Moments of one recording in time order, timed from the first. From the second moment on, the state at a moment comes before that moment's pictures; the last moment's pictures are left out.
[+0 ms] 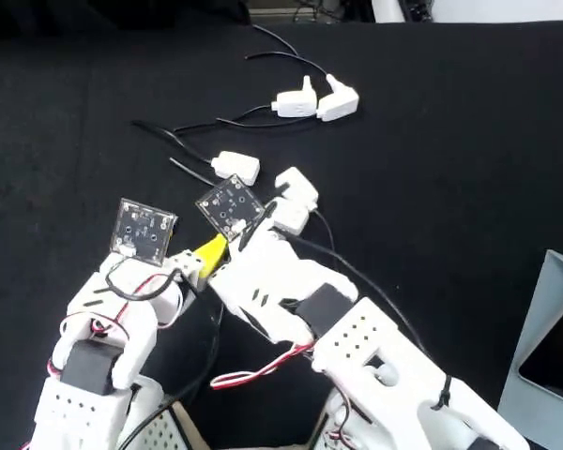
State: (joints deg) left arm 11.5 -87.0 74.8 49.0 -4.4; right arm -42.2 -45.8 60.3 39.8 -0.2
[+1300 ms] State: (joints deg) left arm -0.9 -13.2 23.9 49.1 -43.3; right arm -14.1 -45.8 61.1 39.8 -0.3
